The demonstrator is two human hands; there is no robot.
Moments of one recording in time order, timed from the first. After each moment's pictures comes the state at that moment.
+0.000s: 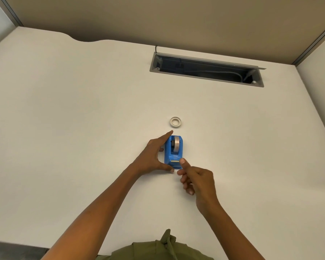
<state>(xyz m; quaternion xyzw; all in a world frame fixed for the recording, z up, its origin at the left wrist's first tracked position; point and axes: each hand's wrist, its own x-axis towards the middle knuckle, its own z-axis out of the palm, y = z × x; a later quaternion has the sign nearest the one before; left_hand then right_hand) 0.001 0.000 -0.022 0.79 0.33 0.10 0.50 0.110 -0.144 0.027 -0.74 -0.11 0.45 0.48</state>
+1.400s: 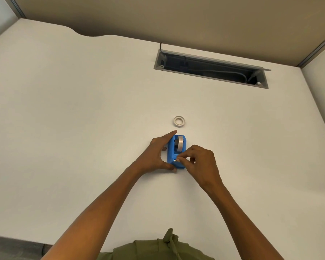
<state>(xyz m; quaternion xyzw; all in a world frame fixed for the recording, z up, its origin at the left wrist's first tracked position) 0.000 0.002 -0.023 0.79 0.32 0.11 0.51 0.133 -0.109 0.037 -0.79 -0.50 0.25 0.27</state>
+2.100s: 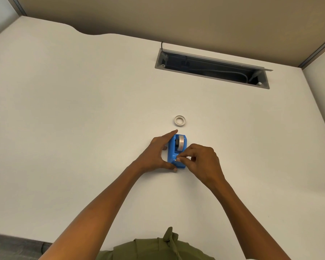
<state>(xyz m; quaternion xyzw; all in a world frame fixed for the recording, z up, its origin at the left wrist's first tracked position) 0.000 0.003 -0.027 0.79 0.32 0.11 0.51 0.143 -0.106 0.037 -0.77 -0.54 0.23 0.23</state>
